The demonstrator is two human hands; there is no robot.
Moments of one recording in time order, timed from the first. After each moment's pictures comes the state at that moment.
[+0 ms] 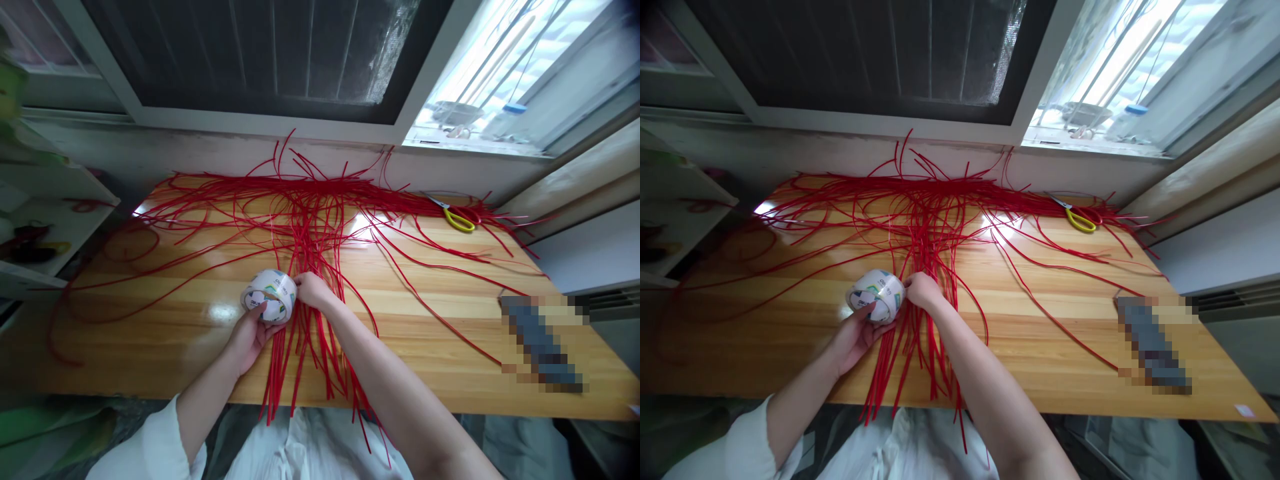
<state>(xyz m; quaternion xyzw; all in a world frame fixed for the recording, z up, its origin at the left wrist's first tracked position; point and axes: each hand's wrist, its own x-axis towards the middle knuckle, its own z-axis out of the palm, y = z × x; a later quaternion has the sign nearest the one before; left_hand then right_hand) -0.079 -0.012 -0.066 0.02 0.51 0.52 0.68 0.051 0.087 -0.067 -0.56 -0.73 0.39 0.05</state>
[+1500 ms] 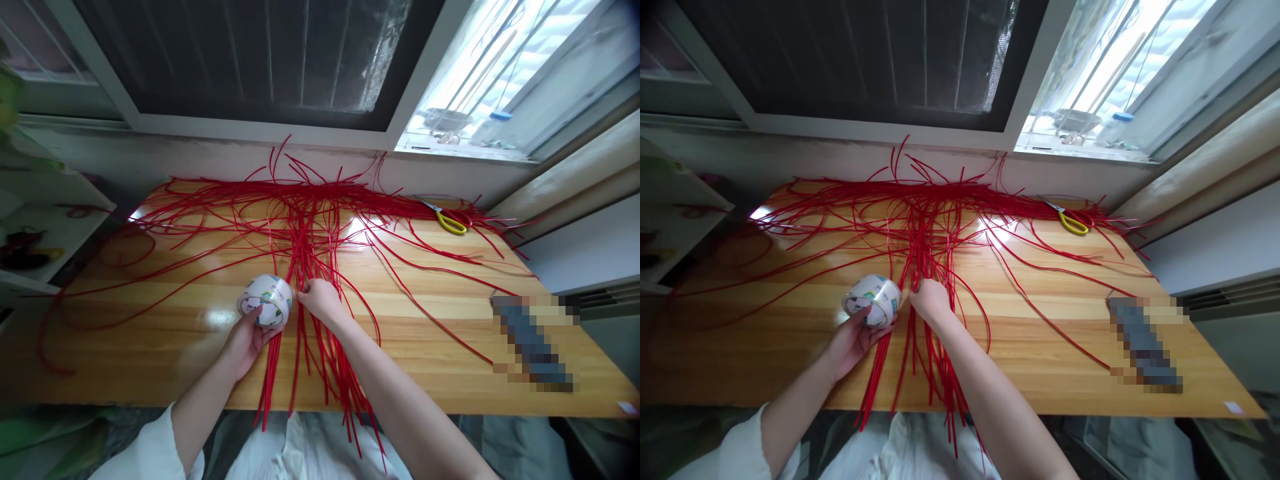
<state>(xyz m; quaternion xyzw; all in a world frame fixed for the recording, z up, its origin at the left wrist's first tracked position) -0.079 -0.014 -0.064 0.02 0.49 0.52 0.70 0.068 0.073 -0.057 -0.66 -0.70 0.28 0.05</state>
